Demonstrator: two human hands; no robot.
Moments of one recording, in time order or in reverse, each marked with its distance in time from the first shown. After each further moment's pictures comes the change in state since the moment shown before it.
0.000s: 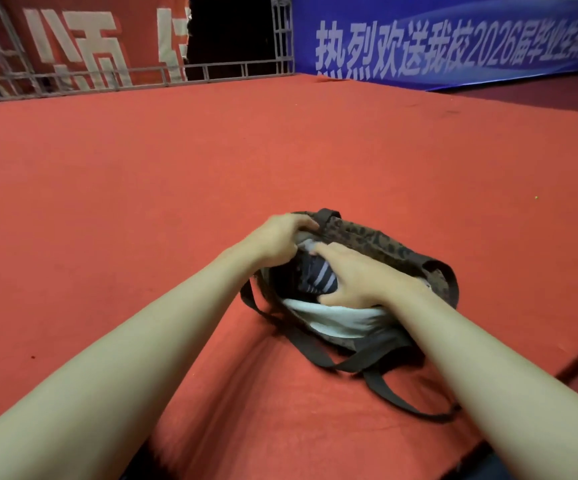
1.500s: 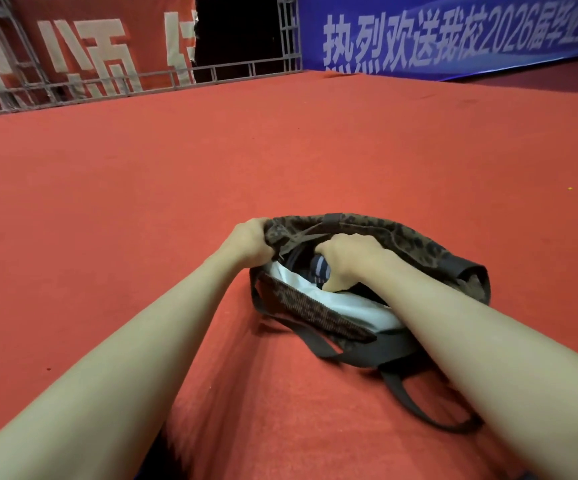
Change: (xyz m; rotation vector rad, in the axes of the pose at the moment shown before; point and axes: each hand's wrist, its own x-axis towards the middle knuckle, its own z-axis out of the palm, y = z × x) left_hand 0.001 -0.072 -0.011 0.043 0.101 -0.336; right_hand 0.065 -0.032 -0.009 -0.382 -0.159 0.252
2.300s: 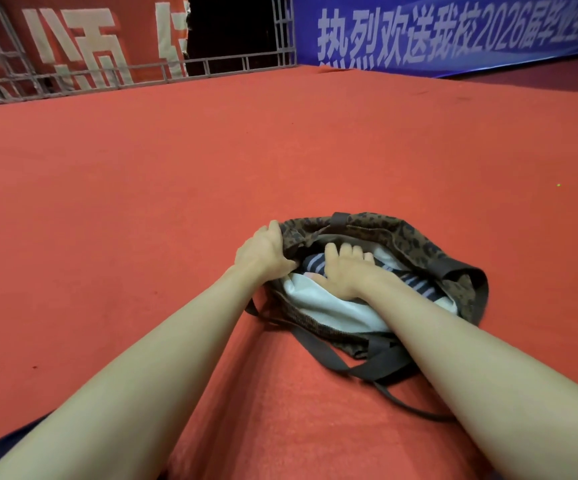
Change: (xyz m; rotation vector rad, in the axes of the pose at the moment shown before) left_hand 0.002 0.013 0.051 0.130 0.033 -0.036; right_hand 0.000 0.005 0.053 0.189 -0.004 0.146
